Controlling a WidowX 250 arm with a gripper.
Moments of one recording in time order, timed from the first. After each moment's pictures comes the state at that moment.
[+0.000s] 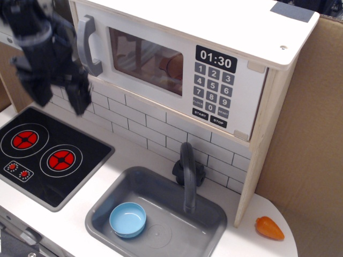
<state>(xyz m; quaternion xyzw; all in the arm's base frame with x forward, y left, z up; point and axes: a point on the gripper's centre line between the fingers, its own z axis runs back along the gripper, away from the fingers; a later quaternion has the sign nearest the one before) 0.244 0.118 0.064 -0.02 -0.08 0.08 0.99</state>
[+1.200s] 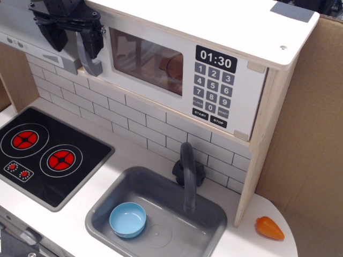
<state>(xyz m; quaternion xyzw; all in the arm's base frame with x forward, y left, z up) 0.321 0.144 0.085 0.00 -0.13 0.06 0.99</state>
